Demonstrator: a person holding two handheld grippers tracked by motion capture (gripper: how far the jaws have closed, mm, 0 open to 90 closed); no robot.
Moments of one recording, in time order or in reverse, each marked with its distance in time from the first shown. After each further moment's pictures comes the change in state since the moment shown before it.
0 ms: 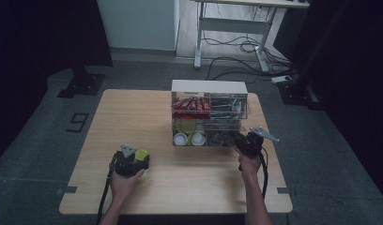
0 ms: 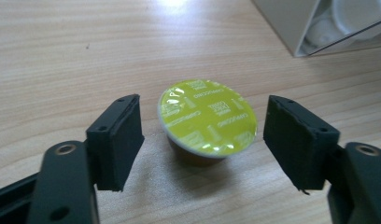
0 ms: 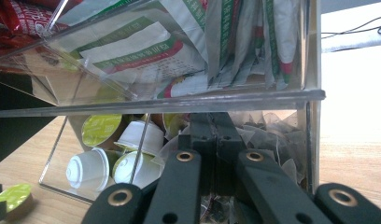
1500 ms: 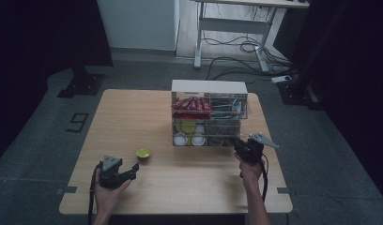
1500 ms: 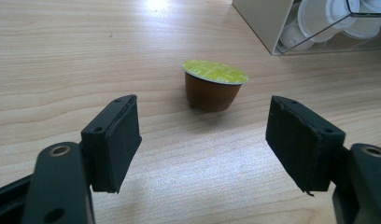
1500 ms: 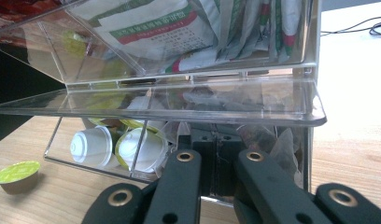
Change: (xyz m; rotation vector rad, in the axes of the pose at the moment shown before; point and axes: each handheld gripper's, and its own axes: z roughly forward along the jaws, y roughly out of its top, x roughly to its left) left arm 0.025 -0.026 -0.047 -0.064 -0.084 -0.061; right arm 0.009 -0.012 -0.017 0.027 -0.023 -0.038
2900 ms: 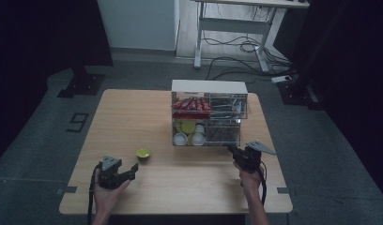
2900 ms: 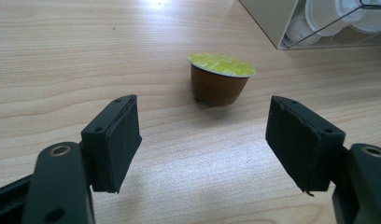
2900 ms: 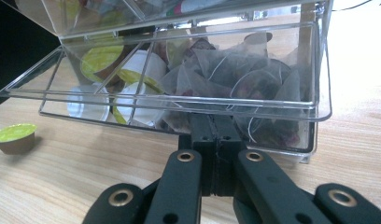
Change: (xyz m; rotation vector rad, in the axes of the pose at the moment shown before) left arm 0.004 -0.003 0.001 0.016 0.004 -0.002; right arm 0.001 -0.024 -0.007 0.086 -0.008 -0.026
